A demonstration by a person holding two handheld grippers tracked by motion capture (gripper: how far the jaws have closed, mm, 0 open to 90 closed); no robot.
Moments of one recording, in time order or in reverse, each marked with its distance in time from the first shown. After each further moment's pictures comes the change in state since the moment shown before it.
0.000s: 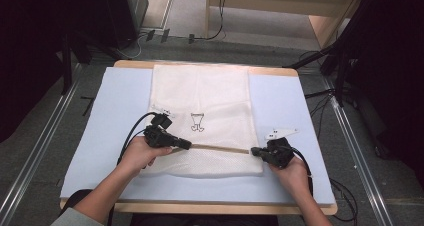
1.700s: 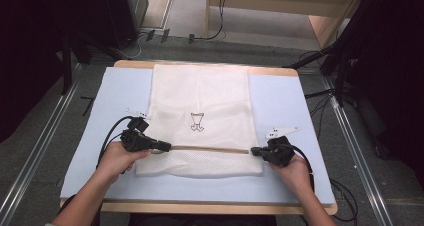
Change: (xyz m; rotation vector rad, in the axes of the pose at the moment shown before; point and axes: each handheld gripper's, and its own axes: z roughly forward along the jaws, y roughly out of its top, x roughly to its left) left arm 0.022 -0.036 -0.044 -0.035 0.034 -0.056; right arm -0.006 0.002 0.000 0.014 0.043 -0.025
